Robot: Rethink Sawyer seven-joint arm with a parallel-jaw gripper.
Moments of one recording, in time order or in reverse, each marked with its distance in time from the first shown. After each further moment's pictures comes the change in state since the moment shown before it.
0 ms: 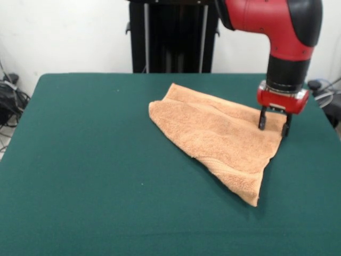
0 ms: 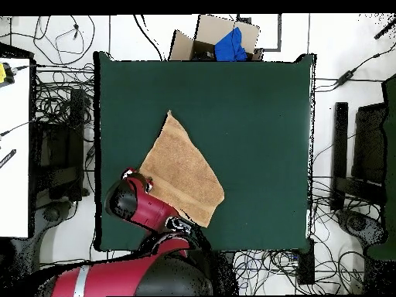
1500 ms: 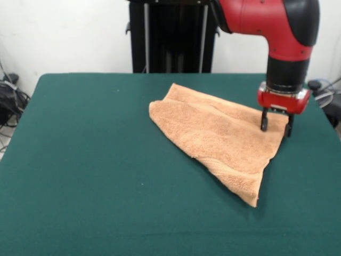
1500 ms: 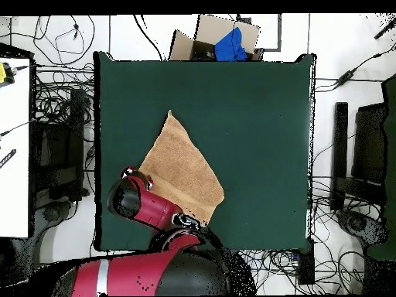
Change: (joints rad) arm -0.055 0.000 0.042 0.000 -0.059 0.000 0.000
